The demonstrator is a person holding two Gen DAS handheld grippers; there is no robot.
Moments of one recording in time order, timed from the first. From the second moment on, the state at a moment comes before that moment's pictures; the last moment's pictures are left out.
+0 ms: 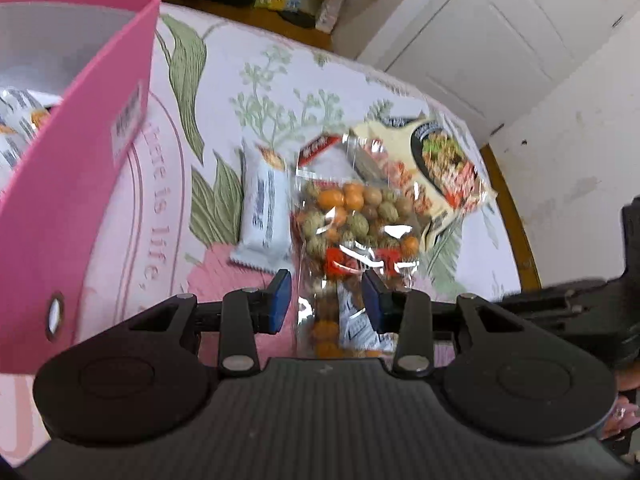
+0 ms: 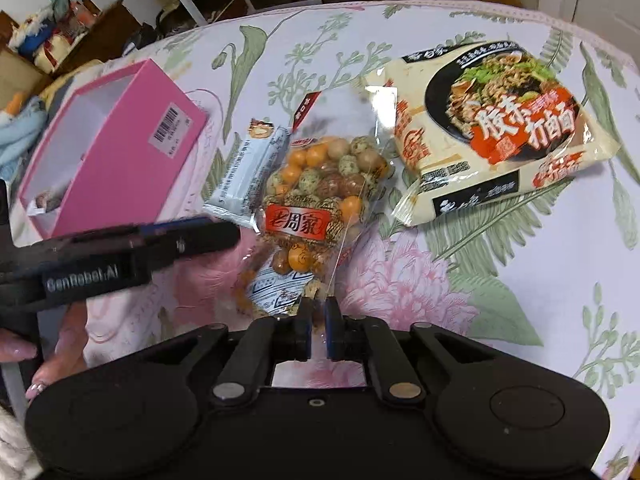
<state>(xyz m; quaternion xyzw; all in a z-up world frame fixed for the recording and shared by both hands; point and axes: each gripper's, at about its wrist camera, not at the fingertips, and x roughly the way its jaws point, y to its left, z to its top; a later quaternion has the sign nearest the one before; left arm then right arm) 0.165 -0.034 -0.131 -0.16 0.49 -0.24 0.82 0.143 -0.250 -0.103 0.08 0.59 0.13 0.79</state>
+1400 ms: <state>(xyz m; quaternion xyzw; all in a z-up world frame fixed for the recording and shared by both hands) 0.154 -0.032 -0.140 -0.23 0.57 -0.27 0.74 0.119 -0.198 -0.105 -0.01 0.54 0.15 0.83</state>
